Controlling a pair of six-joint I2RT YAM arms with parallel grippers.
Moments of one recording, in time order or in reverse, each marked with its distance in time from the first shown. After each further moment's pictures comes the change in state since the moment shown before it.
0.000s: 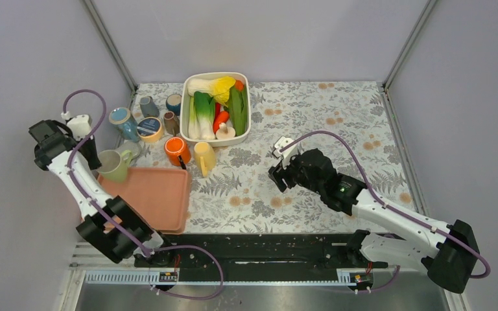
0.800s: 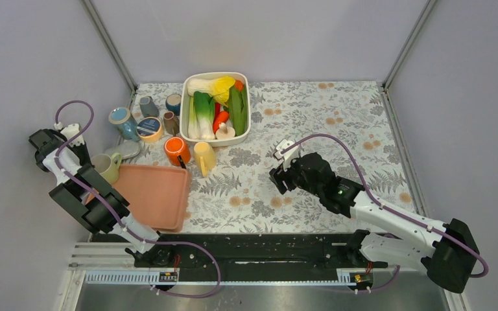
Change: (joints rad) left arm 0.121 0.362 -0.049 0.369 -0.020 -0.031; right arm -0.005 0.002 -0.069 0.053 0.028 0.045
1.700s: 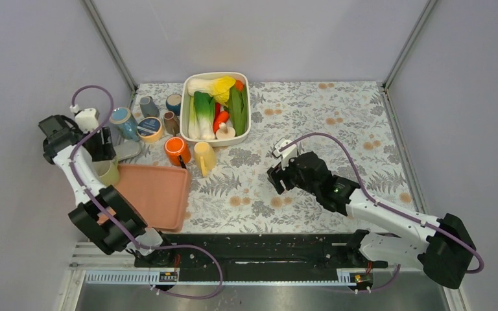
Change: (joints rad) left arm -0.091 -0.211 0.006 -0.161 0.098 0.037; right arm -0.002 0.034 0.000 0.022 0.003 0.032
